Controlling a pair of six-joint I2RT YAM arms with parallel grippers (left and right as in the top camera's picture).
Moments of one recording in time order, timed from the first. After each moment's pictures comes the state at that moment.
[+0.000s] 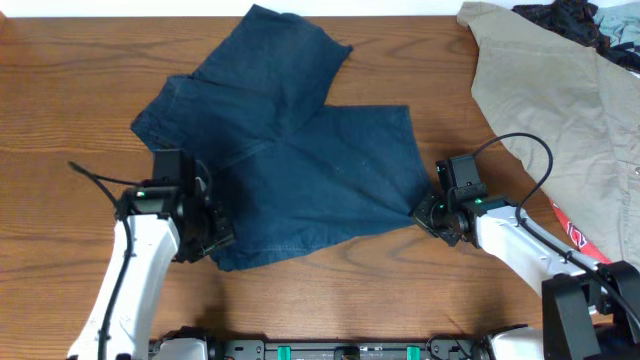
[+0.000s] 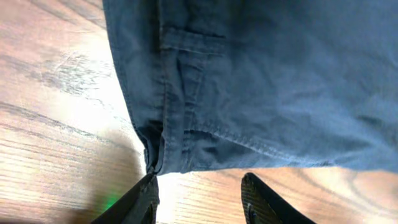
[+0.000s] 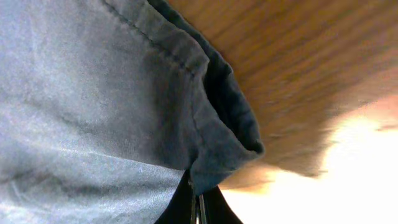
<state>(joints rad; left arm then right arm) 0.00 1.27 0.83 -1.05 0.18 -0.42 0.25 1.53 0.64 -0.40 -0.15 0.94</state>
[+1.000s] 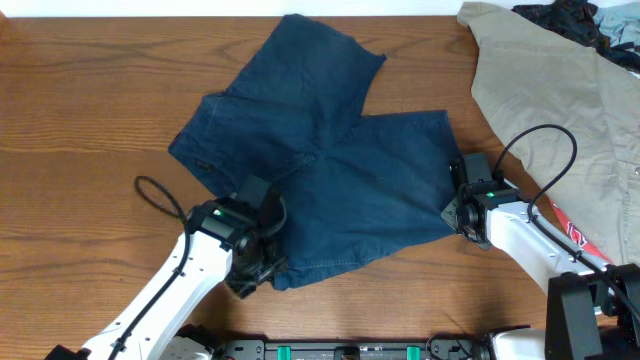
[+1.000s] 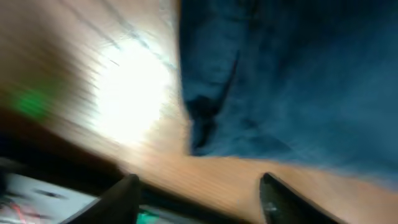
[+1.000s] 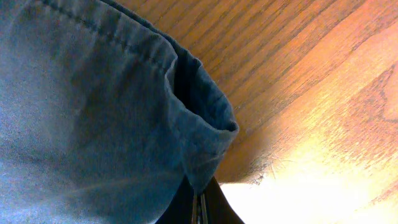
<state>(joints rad) -0.47 1.26 0.77 -1.07 0.22 -1.18 0.18 1.53 0.67 -0.55 0.24 0.91</state>
